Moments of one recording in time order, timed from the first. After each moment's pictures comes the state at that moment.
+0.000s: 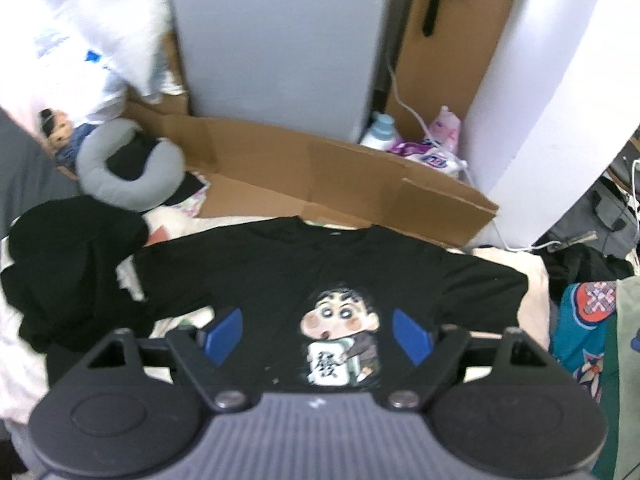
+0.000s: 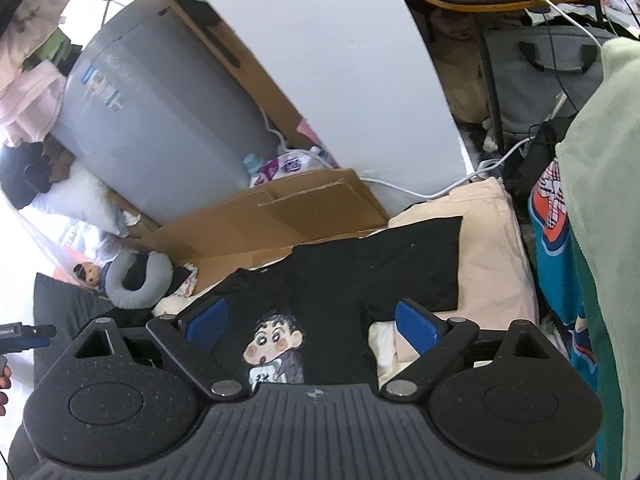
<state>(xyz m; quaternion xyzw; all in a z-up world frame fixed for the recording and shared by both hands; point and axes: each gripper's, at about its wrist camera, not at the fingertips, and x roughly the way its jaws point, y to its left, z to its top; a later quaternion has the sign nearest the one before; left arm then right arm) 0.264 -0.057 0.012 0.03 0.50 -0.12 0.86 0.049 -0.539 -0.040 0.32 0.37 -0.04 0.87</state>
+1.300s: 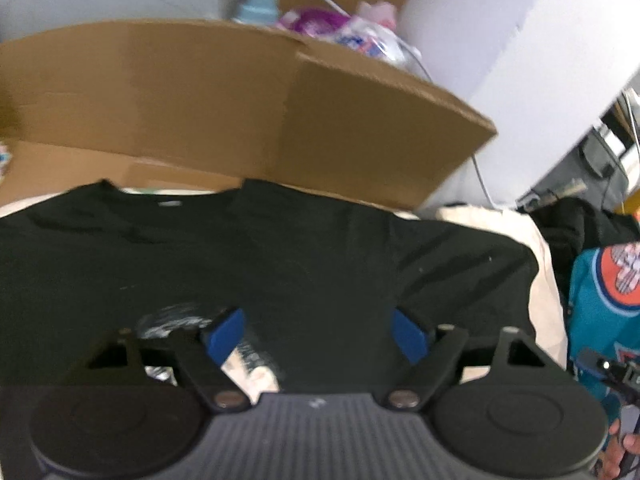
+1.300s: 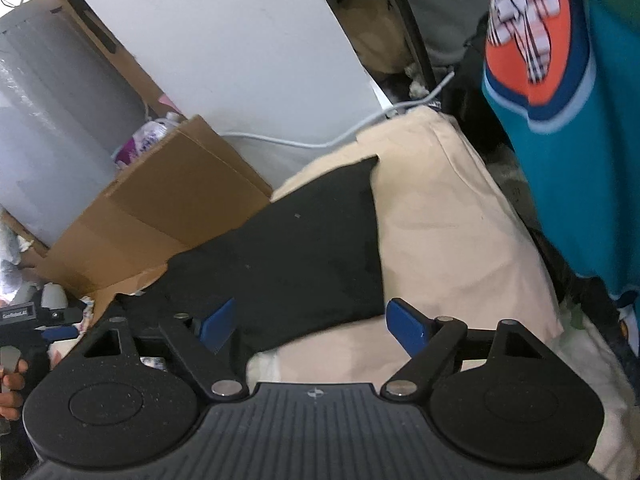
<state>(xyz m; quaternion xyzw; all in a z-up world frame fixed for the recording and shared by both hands) 0.377 -0.225 -0.301 0.01 0.50 -0.27 0.82 0.098 -0.563 -0.316 0.33 0.34 -0.14 0.87</state>
